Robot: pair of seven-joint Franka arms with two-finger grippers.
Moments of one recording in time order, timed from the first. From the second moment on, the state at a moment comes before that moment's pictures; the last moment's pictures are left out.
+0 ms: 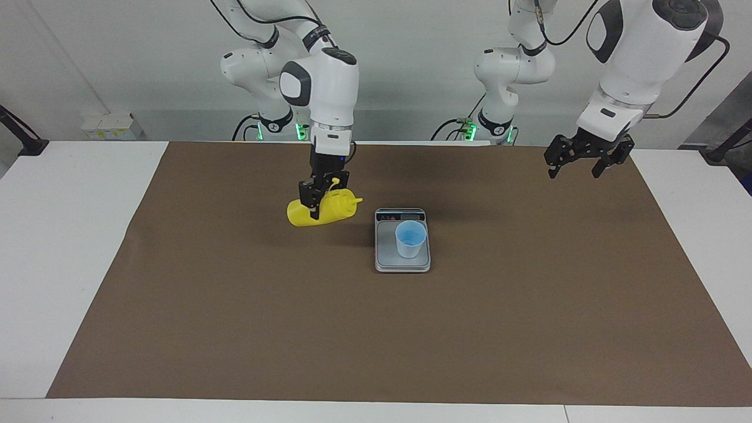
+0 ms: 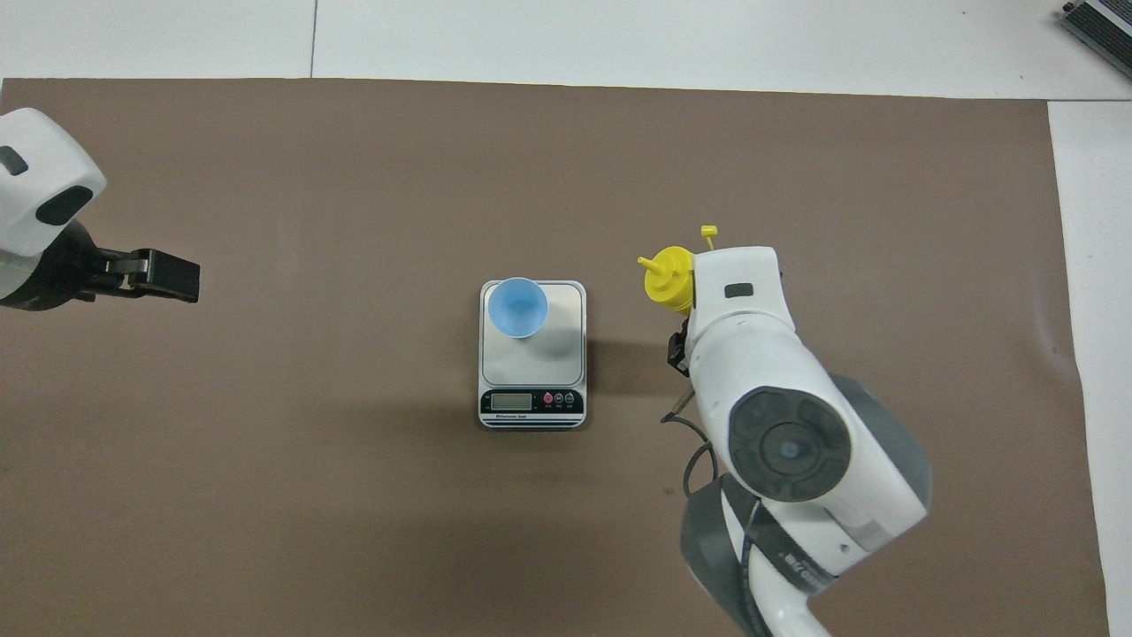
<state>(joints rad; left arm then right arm) -0.10 -0.03 -0.04 -1.66 0.02 1.65 -0.08 0.44 -0.04 -0.02 -2.12 -0.38 2.42 -0.20</state>
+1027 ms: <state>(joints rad) -0.10 -0.03 -0.04 -1.66 0.02 1.74 -0.08 0.05 -0.05 -0.03 -2.30 0.92 2.46 -1.53</state>
